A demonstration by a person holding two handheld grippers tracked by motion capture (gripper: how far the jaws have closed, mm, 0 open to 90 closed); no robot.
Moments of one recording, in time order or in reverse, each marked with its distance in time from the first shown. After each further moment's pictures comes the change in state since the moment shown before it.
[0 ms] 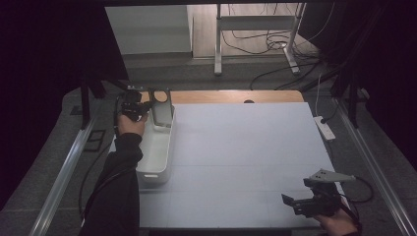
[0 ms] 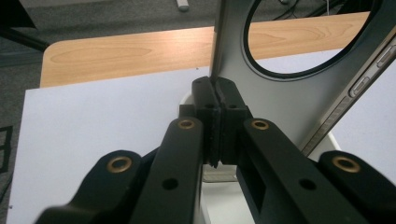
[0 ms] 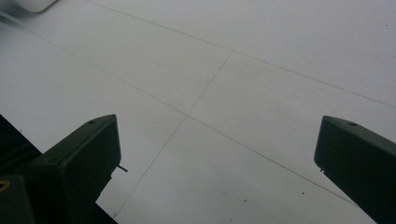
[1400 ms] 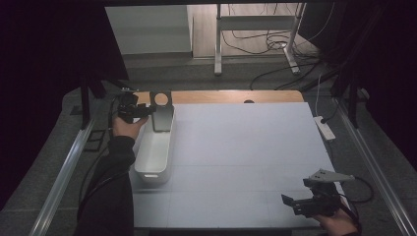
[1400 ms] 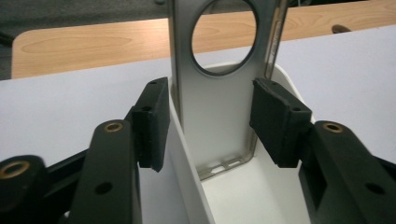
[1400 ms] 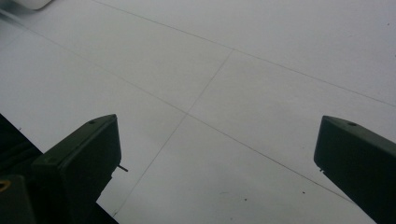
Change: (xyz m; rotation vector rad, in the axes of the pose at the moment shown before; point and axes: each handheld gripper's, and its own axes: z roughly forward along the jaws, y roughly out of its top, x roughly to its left) left arm 0.010 -0.006 -0.012 0.025 -0.116 0.006; right arm 0.001 0.000 0.001 0.009 0.000 -0.003
